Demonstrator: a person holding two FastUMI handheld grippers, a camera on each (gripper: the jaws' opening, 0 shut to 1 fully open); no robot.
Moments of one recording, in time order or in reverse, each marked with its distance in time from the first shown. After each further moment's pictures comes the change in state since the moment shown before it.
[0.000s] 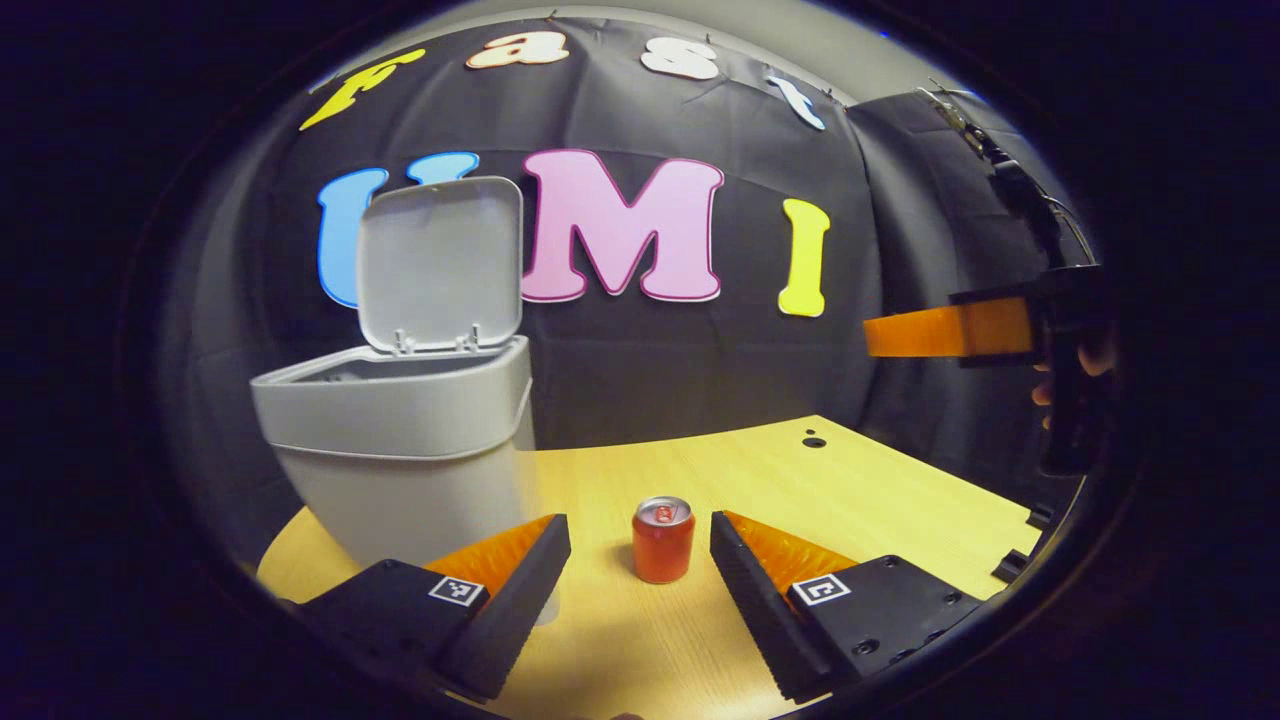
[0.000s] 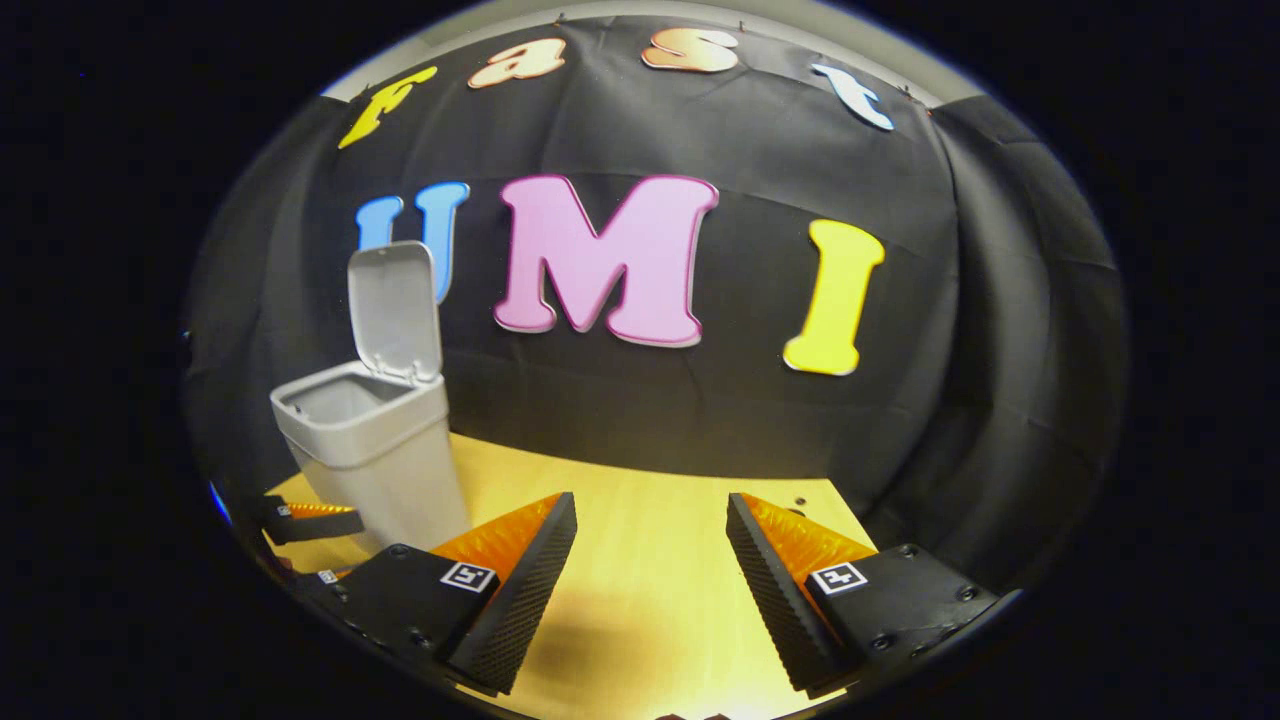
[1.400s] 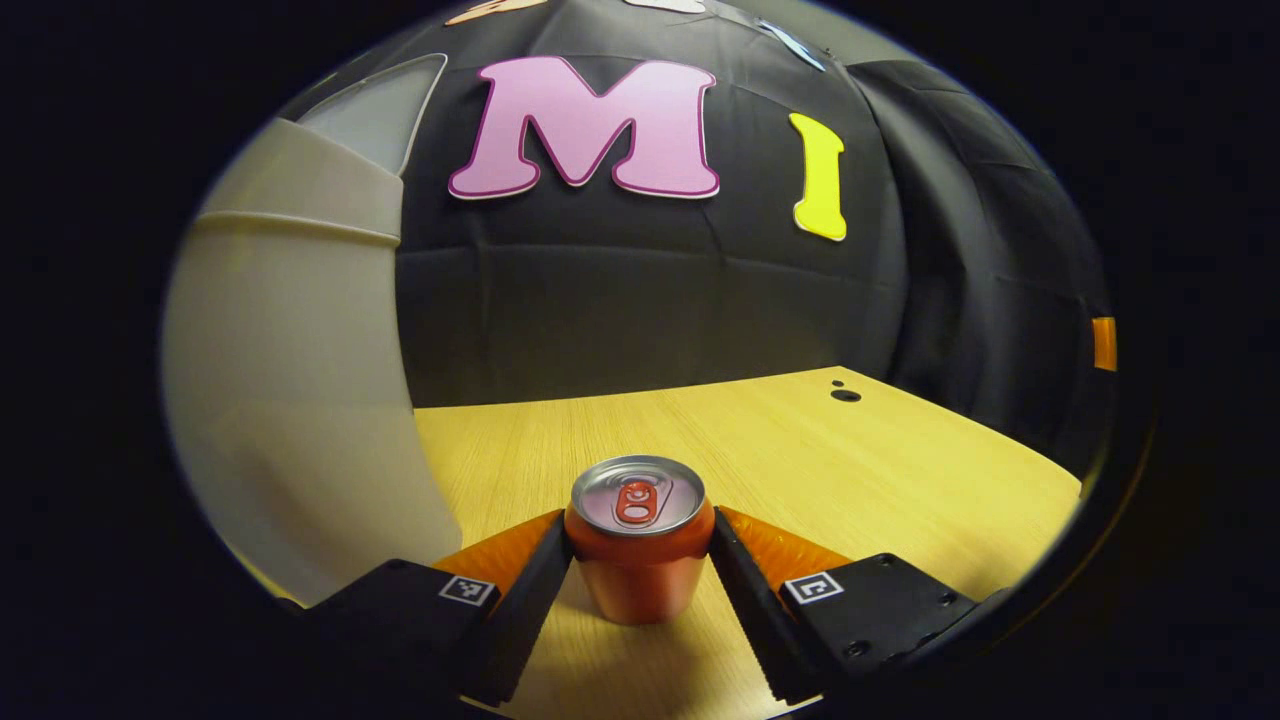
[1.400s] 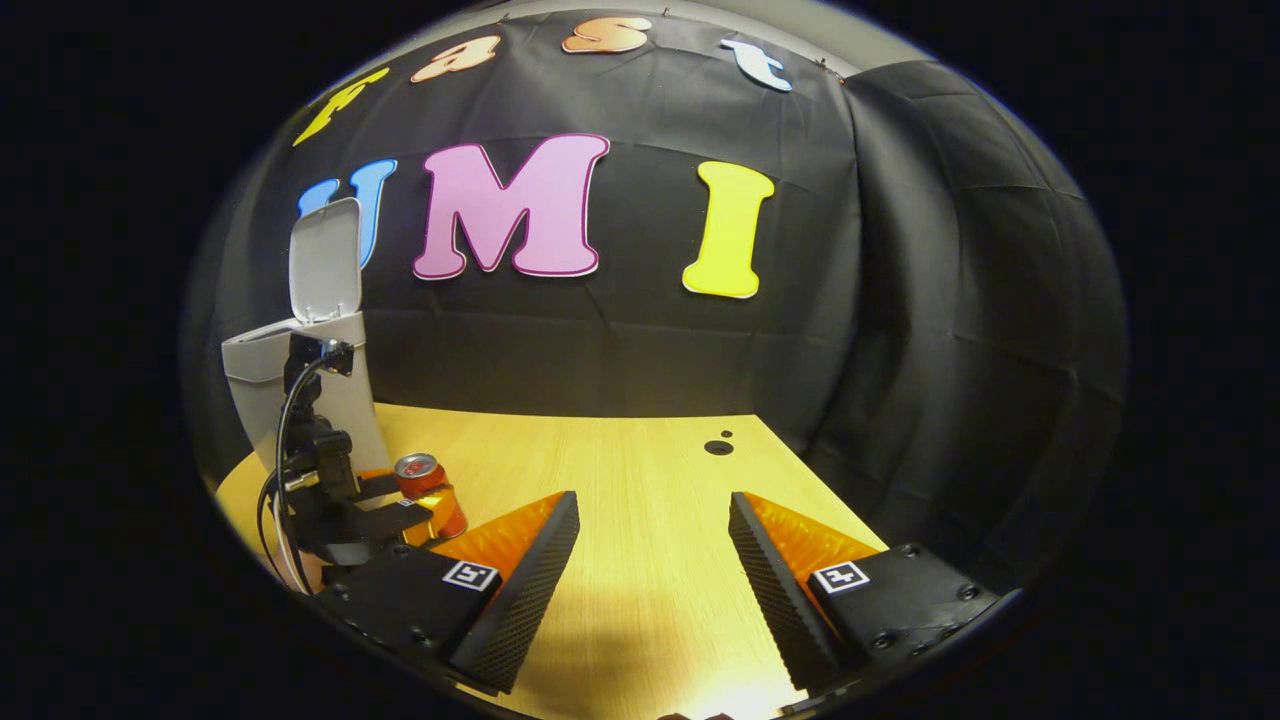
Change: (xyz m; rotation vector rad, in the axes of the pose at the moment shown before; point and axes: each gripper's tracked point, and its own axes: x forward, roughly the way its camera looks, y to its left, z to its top) left arm 0.146 -0.012 -0.059 -0.002 0.044 0.009; right arm -0.031 -0.057 -0.086 0.085 -0.013 -0.170
